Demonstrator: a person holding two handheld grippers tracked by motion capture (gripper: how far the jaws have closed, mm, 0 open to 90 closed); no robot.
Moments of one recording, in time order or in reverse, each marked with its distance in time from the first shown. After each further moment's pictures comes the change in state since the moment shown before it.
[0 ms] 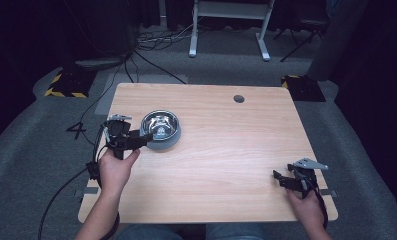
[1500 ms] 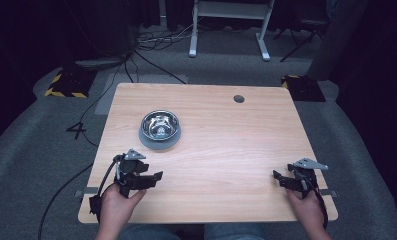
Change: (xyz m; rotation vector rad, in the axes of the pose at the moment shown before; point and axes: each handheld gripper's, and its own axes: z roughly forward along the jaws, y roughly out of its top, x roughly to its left) left arm -0.041 -0.080 0.000 0.158 -0.046 0.149; right arm 0.000 0.000 0.000 0.000 0.000 0.000
